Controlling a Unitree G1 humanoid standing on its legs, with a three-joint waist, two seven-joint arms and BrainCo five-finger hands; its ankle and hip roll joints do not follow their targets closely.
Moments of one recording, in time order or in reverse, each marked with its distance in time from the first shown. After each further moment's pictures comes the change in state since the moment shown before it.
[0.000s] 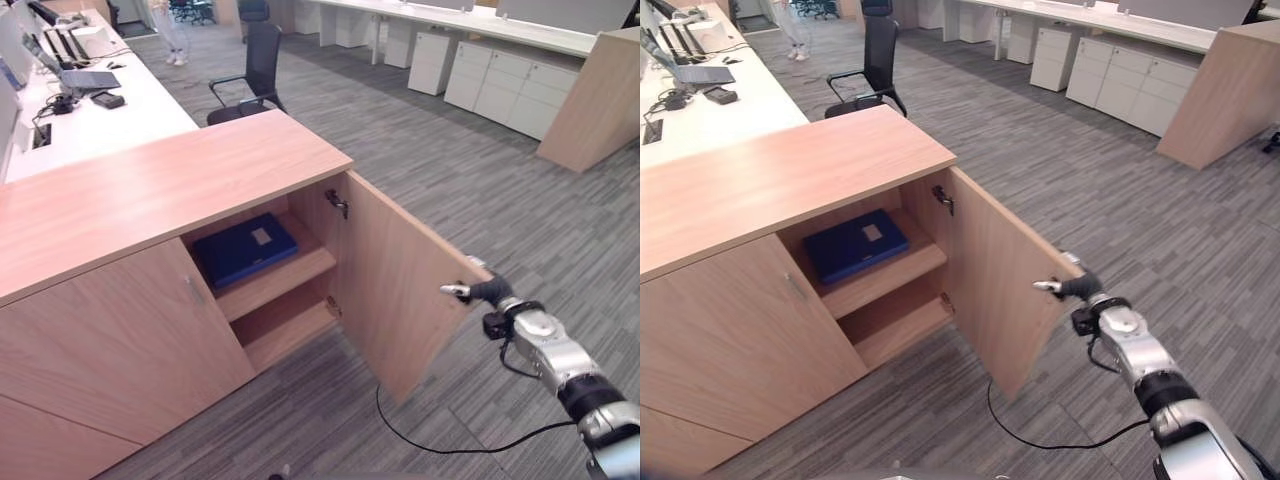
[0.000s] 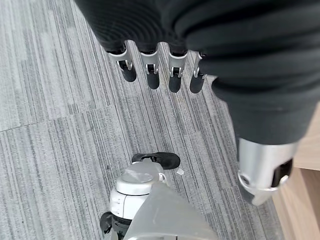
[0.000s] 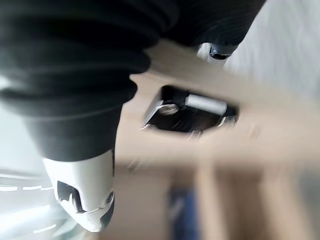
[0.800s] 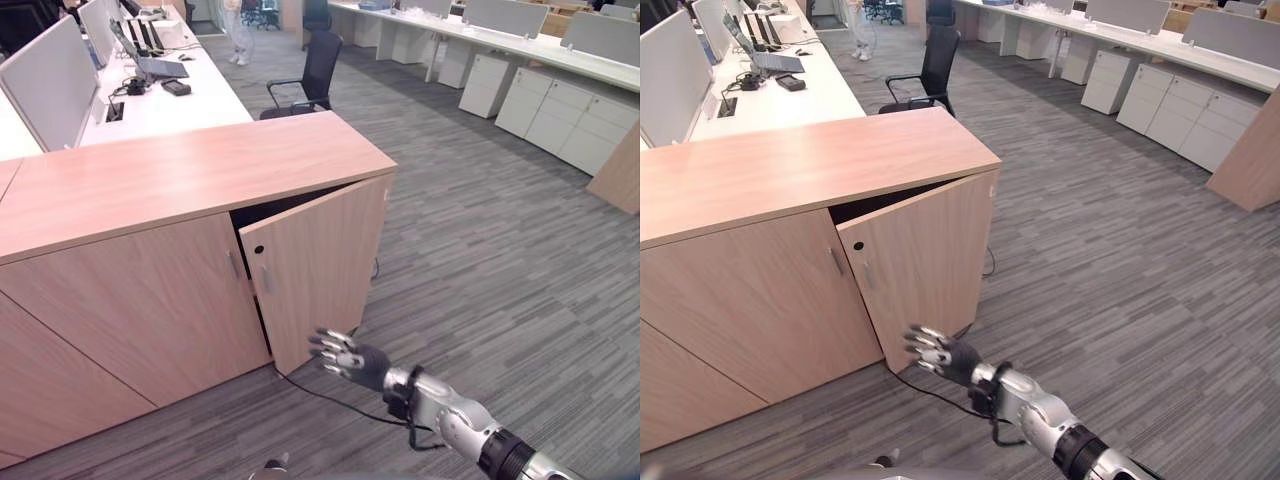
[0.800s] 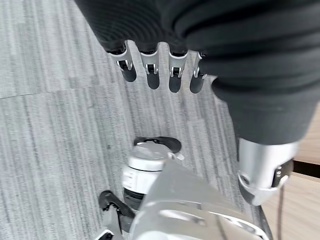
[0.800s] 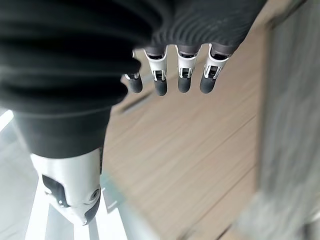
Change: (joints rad) left arm -0.033 -0.020 -0.077 -0.072 0.036 -0.005 0.003; right arm 0.073 0.229 0.301 0.244 0.051 0.036 0.224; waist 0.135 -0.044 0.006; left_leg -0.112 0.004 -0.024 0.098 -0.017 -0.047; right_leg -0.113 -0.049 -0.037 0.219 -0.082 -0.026
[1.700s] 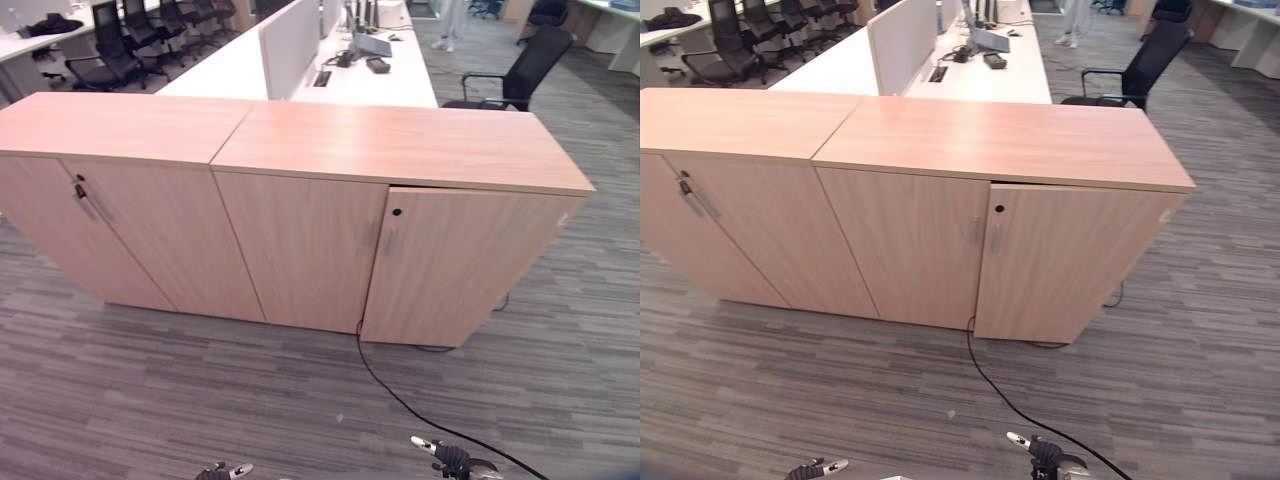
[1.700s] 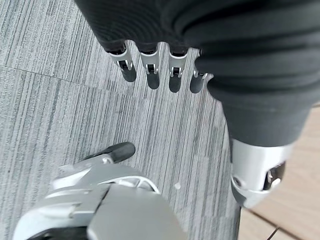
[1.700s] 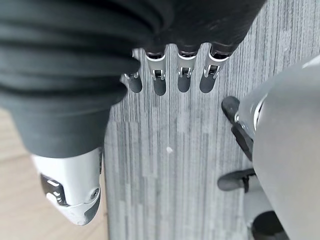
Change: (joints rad) left arm -0.057 -0.031 -0.103 -0.115 0.044 -0.047 0.018; right arm 0.048 0.191 -0.517 0.799 -0.343 -0.012 -0.250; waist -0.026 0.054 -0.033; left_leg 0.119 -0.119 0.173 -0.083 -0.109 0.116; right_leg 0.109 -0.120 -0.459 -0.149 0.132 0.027
